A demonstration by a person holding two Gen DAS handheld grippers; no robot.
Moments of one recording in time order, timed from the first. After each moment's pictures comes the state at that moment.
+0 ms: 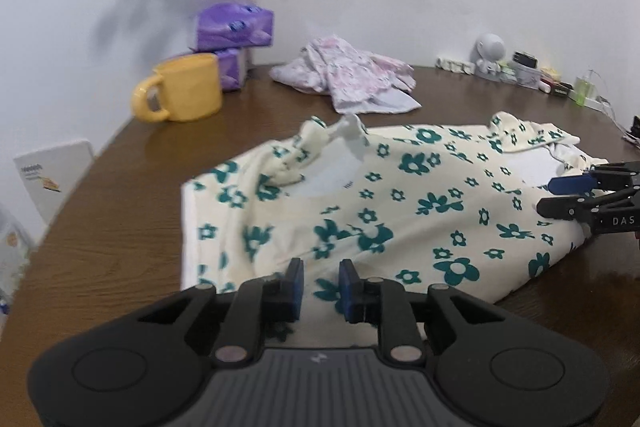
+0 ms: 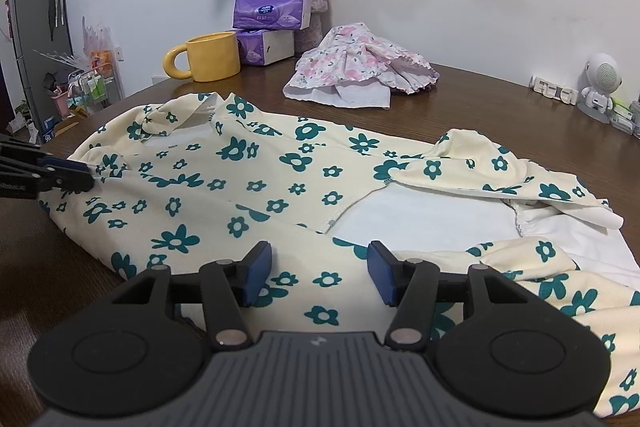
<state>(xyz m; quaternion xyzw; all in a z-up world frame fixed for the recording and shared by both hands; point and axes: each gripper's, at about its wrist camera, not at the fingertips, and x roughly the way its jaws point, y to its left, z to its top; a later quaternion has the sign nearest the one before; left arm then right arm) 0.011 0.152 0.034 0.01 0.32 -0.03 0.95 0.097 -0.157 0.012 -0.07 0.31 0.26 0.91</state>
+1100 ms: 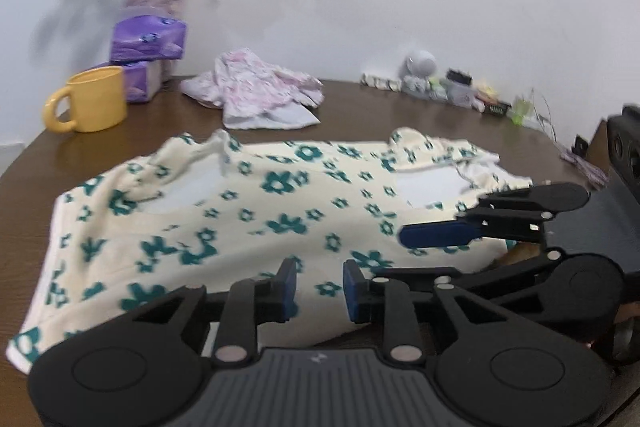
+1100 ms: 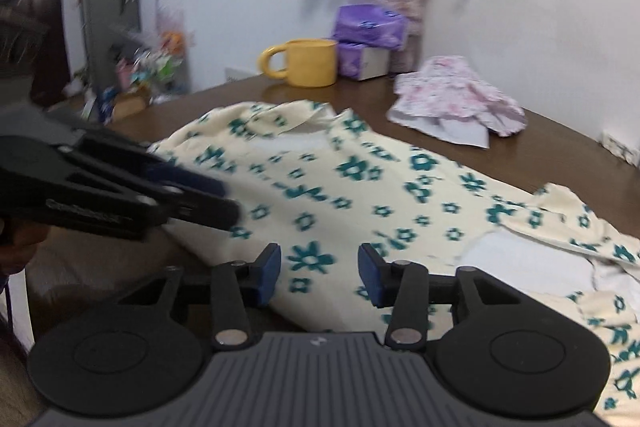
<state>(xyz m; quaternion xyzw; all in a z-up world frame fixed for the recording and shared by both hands) 0.023 0.067 0.026 -0.02 0.32 -0.12 0.94 0.057 -0.103 0.025 -0.13 0.28 0.36 0.88</state>
